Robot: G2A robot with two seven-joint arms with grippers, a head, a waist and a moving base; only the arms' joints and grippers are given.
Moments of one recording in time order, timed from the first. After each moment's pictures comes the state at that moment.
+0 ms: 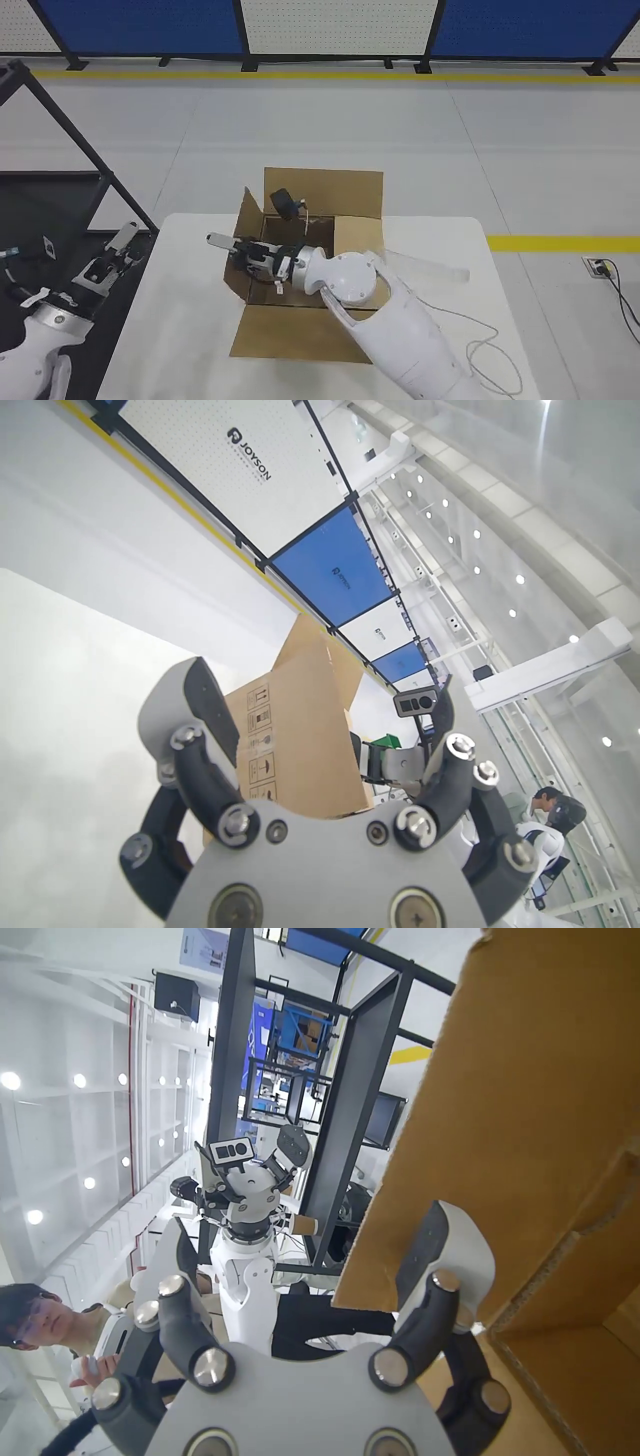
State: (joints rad) left arm 1.27 -1.02 -1.86 -1.76 -0.10 -0.14 -0.49; right arm -0.45 -1.65 0.85 -1.10 0.10 -0.01 0.61
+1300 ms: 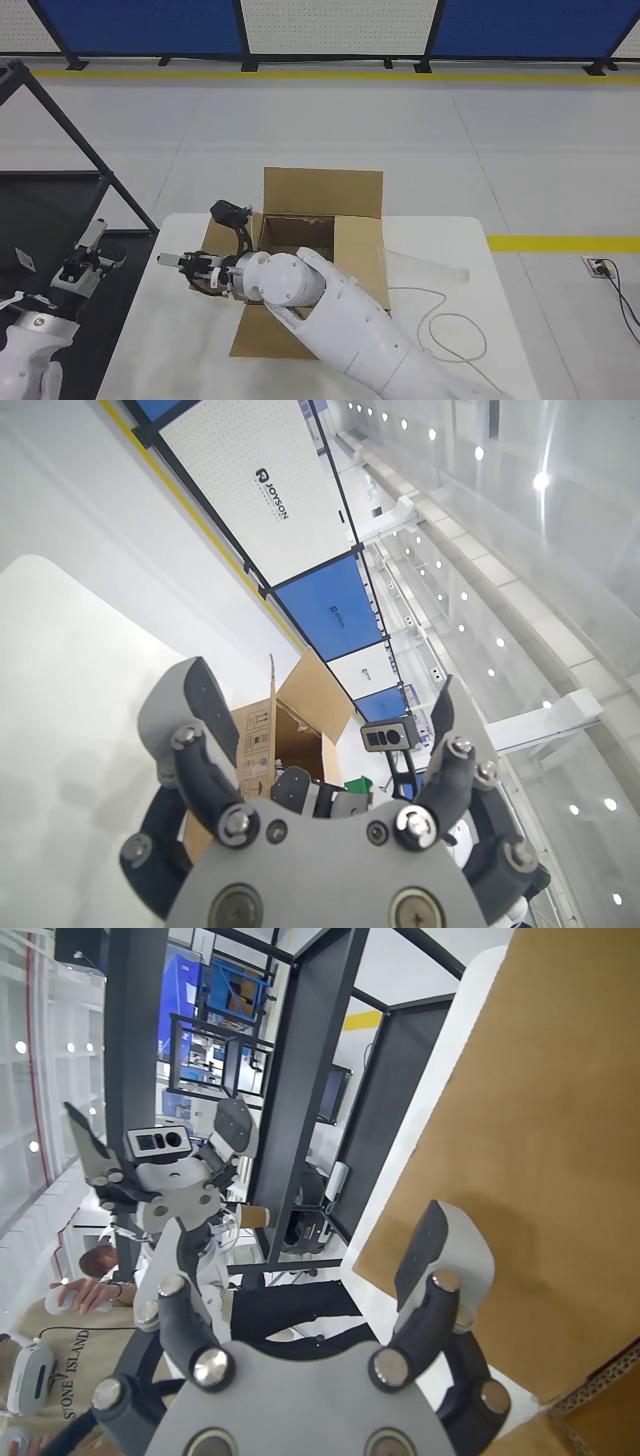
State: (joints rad) left arm 1.29 -1.02 -1.90 -1.74 -0.22 -0.08 -0.40; right arm -0.23 -1.85 0.59 -0.77 0.09 0.10 0.49
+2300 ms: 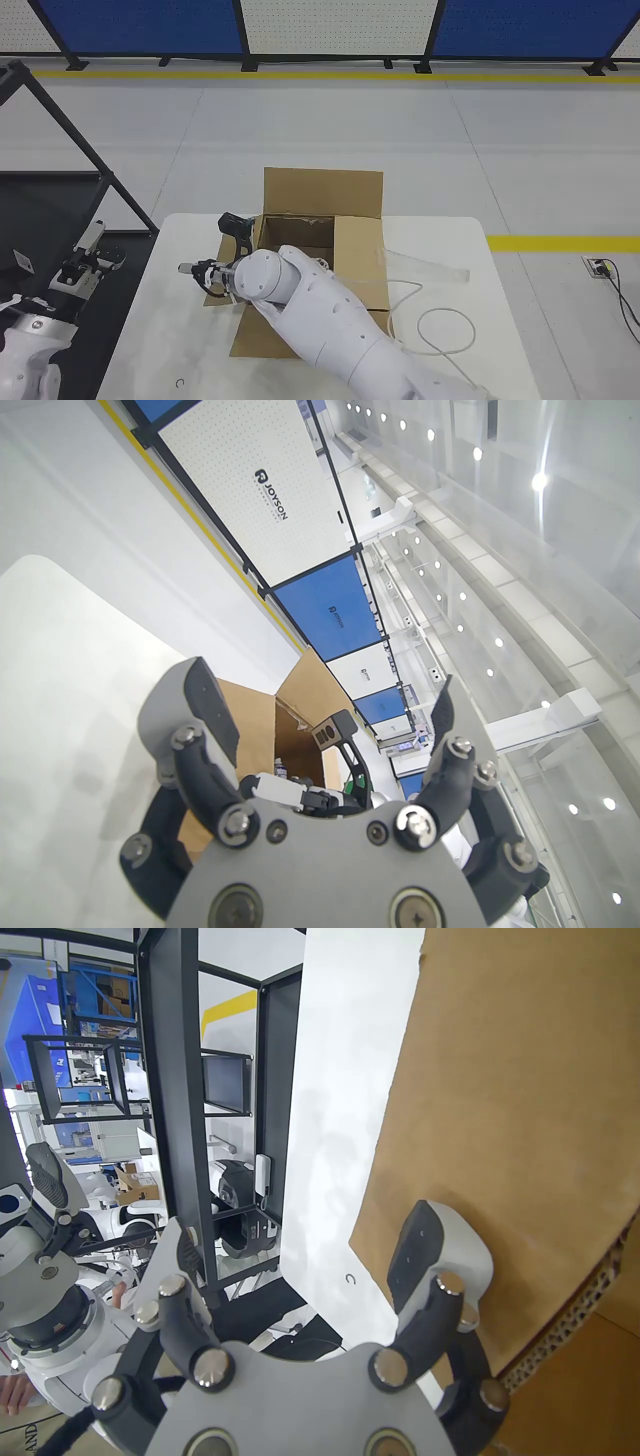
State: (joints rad) left arm 1.30 -1.02 -1.91 -1.75 -0.22 -0.08 -0.40; right arm -0.12 -2.01 0.54 -0.41 0.10 0.21 0.51
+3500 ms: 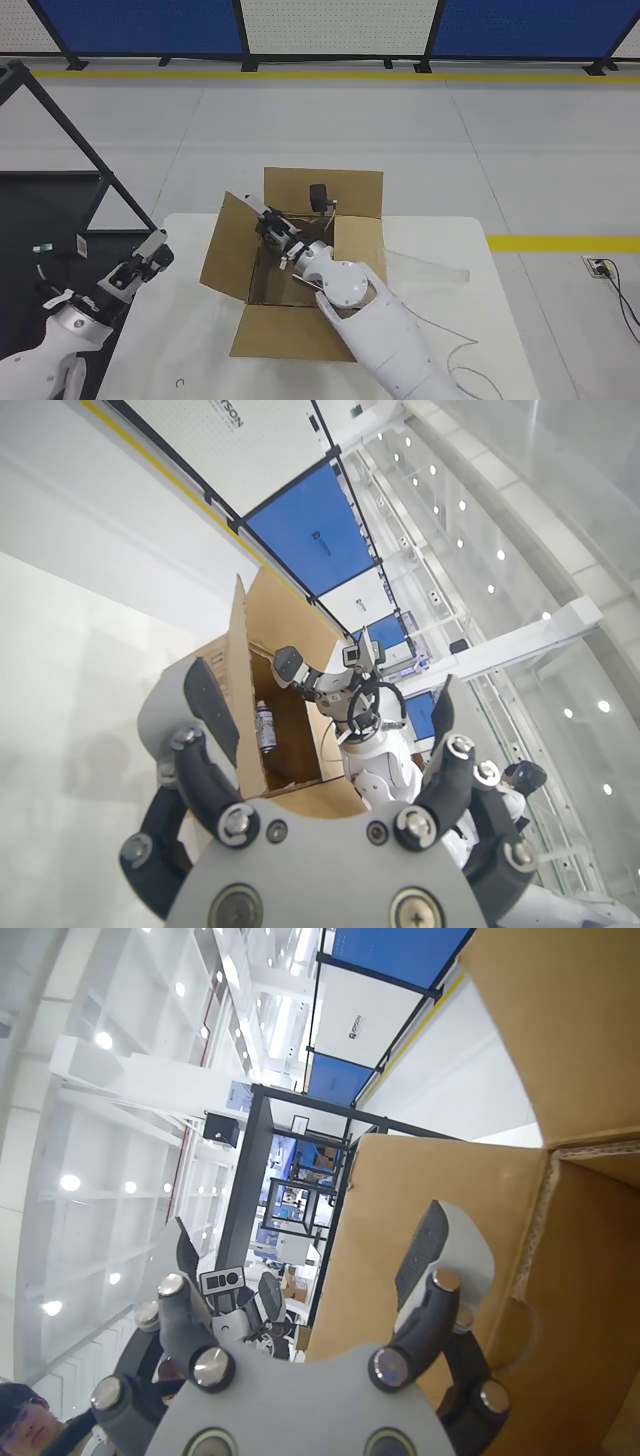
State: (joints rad) left arm 1.27 -1.01 -1.79 -1.86 -0.13 -0.10 -0.59; right arm -0.51 -1.76 1.02 -0.86 0.01 -0.27 0.23
